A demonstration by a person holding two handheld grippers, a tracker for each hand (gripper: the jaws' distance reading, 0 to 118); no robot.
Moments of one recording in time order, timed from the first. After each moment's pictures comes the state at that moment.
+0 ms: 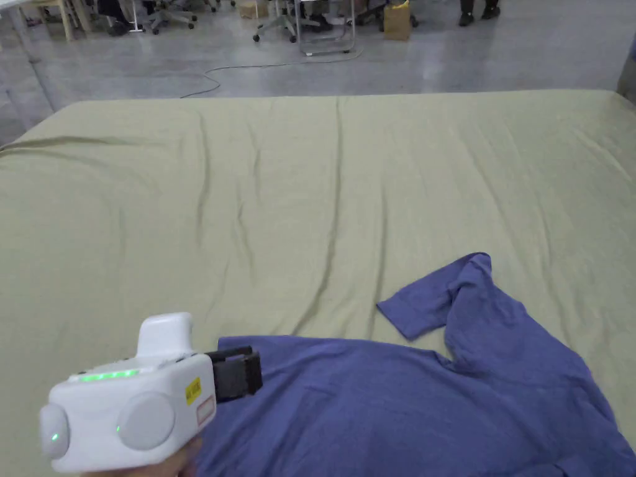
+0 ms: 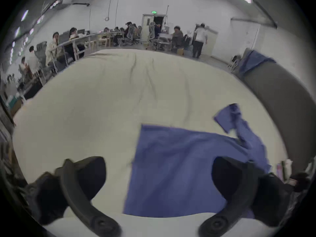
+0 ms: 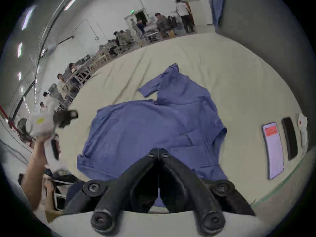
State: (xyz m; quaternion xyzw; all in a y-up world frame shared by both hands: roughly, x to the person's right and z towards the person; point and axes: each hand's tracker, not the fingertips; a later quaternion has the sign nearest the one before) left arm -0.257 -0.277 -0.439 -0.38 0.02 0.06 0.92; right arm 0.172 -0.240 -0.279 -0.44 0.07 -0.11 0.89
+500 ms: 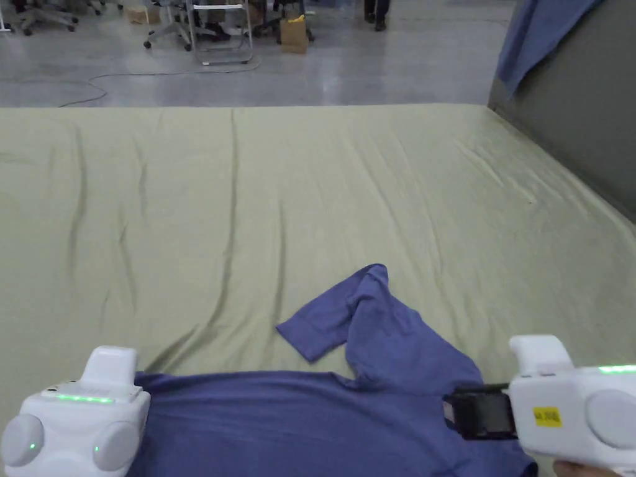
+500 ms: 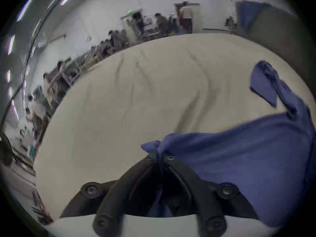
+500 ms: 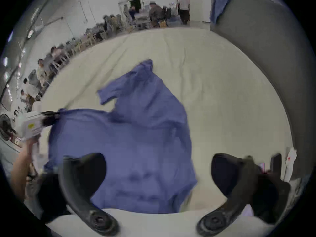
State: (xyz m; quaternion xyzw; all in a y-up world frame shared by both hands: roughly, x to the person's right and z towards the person) left arm -0.205 -0.350 -0.496 -0.43 0.00 -0.14 0.89; right arm 0.232 -0.287 -0.440 -0.50 0.00 0.00 0.86
